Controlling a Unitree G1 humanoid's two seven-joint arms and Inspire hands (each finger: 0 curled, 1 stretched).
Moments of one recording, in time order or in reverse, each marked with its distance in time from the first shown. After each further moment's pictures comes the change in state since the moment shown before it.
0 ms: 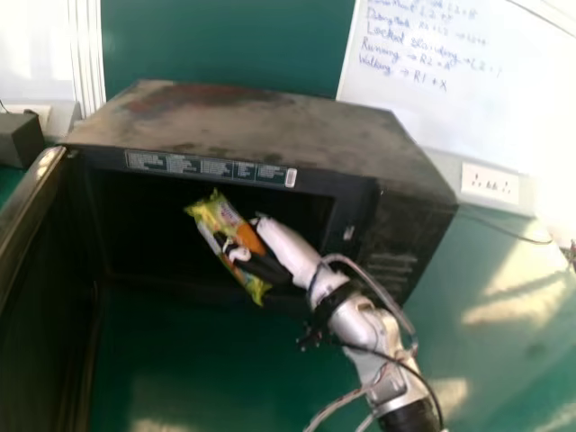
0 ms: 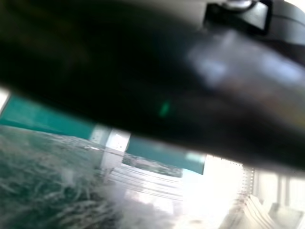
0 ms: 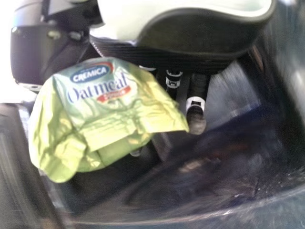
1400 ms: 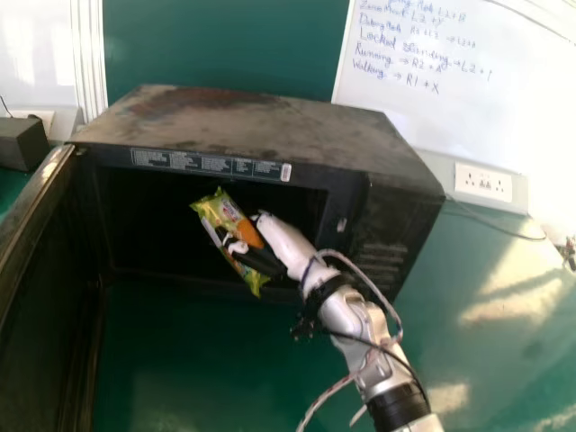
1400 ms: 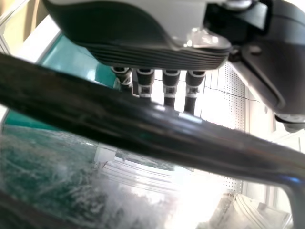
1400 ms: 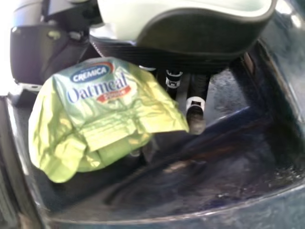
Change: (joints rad) left arm 0.002 0.000 -0.001 0.003 -0.028 -0.001 -0.048; right arm -0.248 0.091 0.050 0.476 -0.076 -0.072 -0.156
